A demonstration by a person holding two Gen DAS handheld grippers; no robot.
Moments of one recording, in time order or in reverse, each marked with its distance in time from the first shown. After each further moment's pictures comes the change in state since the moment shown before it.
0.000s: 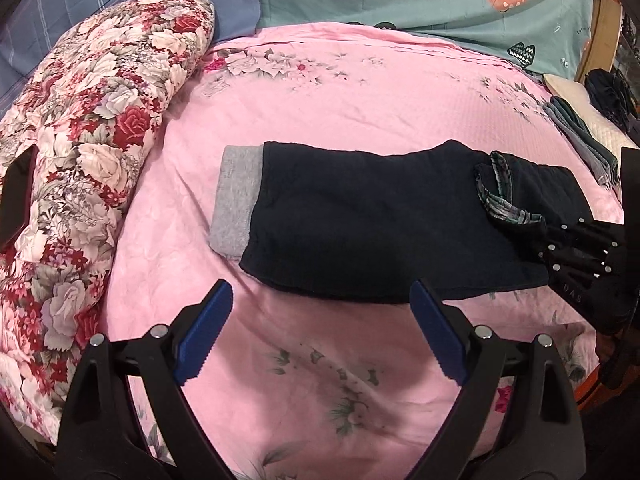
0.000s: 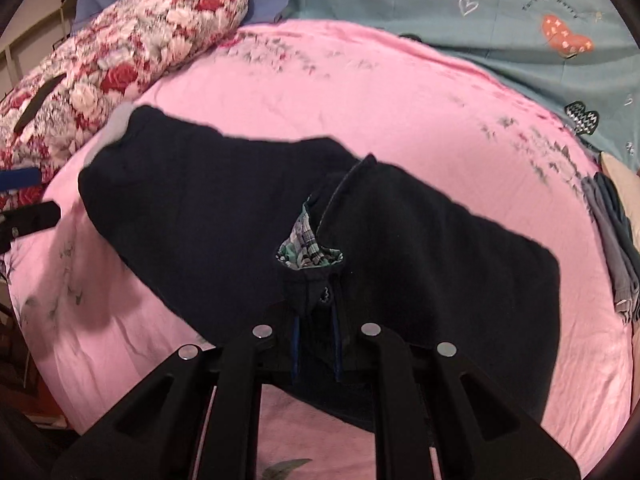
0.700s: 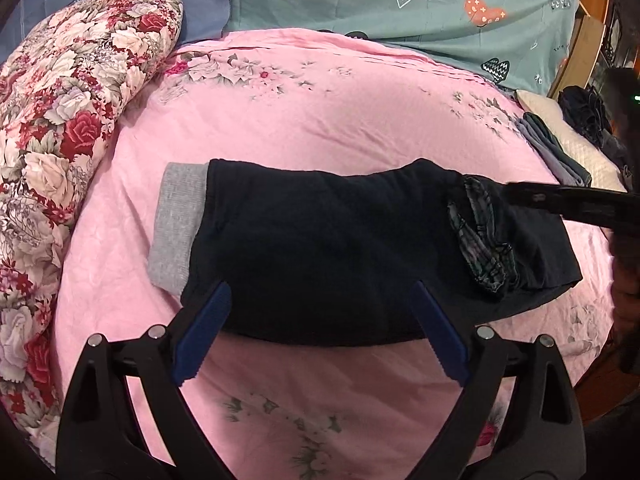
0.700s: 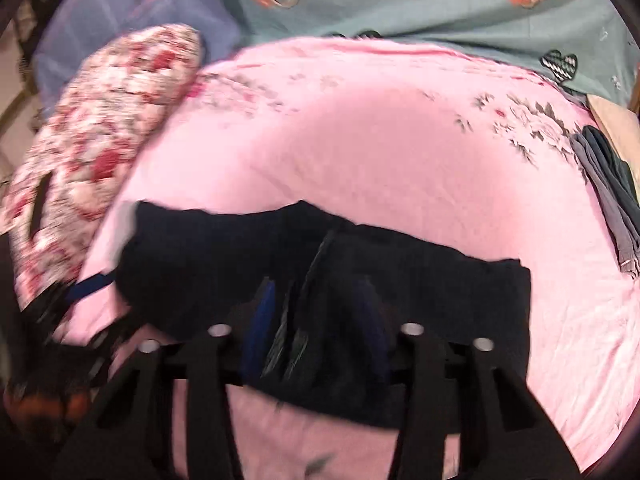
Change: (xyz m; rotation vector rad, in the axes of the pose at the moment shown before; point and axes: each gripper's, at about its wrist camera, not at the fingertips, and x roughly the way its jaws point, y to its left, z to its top) left arm 0.024 -0.010 0.014 -0.026 -0.046 -0.148; right arm -0.025 -0.044 0.057 0.273 0.052 0.059
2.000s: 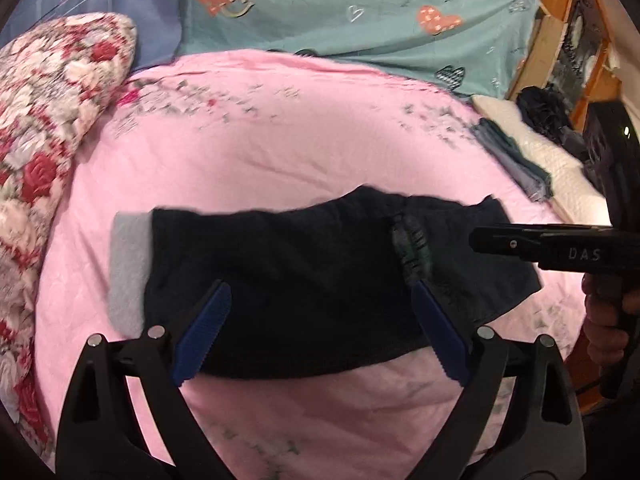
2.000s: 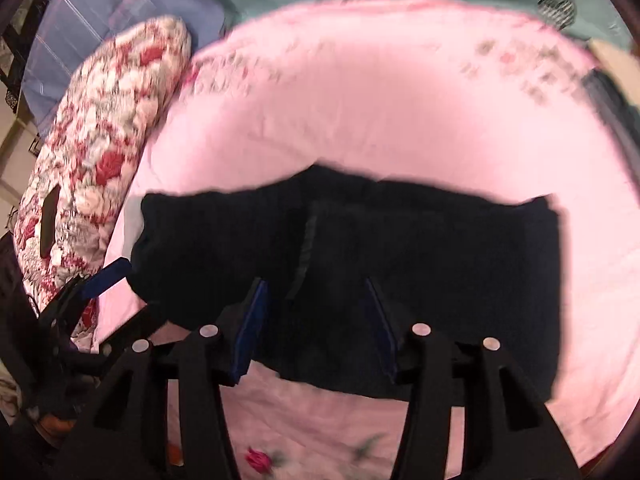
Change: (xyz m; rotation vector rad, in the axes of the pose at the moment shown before) left arm -0.007 -0.032 0.025 0.080 -0.057 -0.169; right arm -0.009 -0.002 -0.015 0.109 0.053 0.073
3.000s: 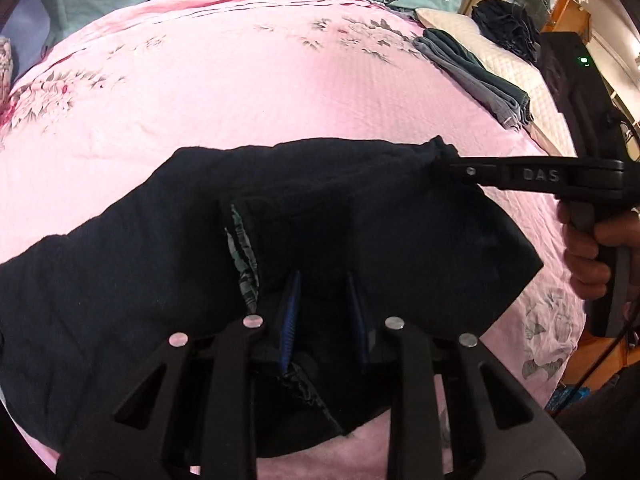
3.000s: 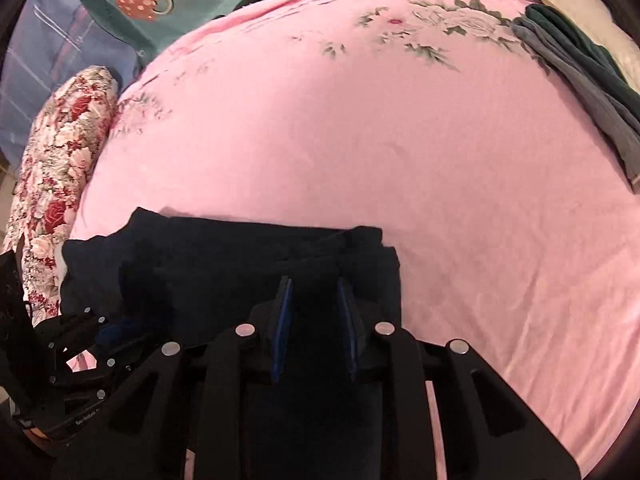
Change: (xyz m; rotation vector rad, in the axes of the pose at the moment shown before) left arm 0.127 -0.101 0.006 0.149 0.243 -0.101; right arm 0.037 -0.168 0.019 0.103 0.006 0.006
